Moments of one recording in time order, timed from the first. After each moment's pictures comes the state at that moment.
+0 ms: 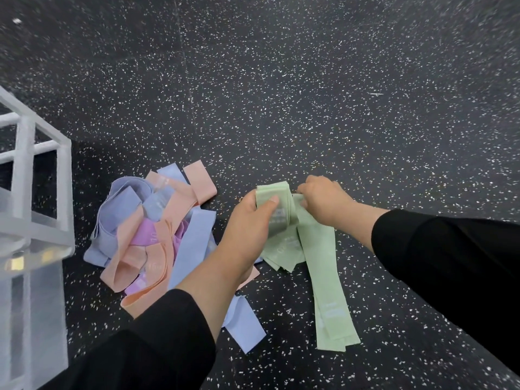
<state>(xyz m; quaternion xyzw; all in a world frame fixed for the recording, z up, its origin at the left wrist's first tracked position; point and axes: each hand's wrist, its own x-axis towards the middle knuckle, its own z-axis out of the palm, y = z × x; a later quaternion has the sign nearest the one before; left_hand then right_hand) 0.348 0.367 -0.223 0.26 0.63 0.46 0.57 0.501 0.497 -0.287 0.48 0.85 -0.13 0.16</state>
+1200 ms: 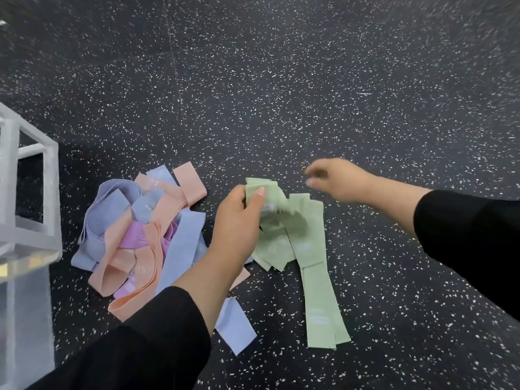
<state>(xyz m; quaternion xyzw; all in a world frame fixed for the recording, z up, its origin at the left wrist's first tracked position) 0.354 0.373 -0.220 0.33 0.71 0.43 0.45 0.540 0.521 -0.232 0.54 0.77 -0.32 0.05</state>
